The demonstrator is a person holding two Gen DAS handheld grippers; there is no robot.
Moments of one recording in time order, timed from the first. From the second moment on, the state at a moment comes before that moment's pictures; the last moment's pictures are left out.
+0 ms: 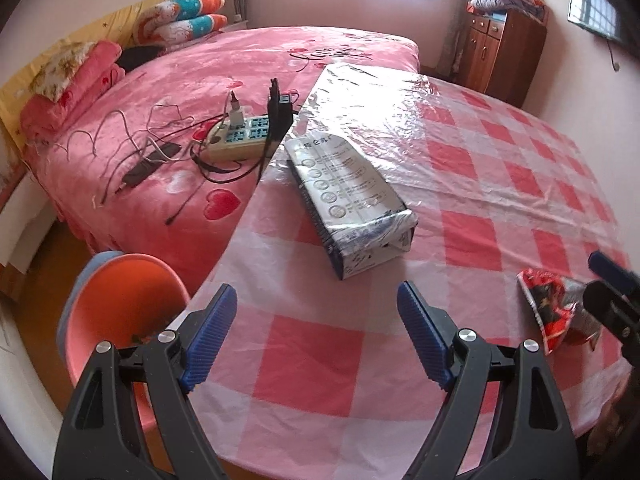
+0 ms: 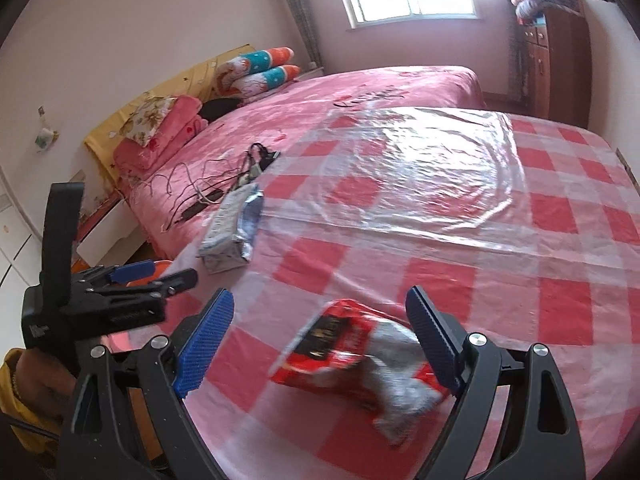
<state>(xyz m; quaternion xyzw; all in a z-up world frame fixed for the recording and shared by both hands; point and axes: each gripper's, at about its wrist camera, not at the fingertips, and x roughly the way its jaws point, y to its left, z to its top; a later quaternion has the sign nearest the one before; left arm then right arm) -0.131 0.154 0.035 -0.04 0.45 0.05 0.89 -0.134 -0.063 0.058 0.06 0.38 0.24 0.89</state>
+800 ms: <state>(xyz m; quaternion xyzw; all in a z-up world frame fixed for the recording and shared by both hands) -0.057 0.158 0.018 -0.13 0.48 0.03 0.87 -0.115 -0.087 0.027 0.04 0.43 0.28 0.86</state>
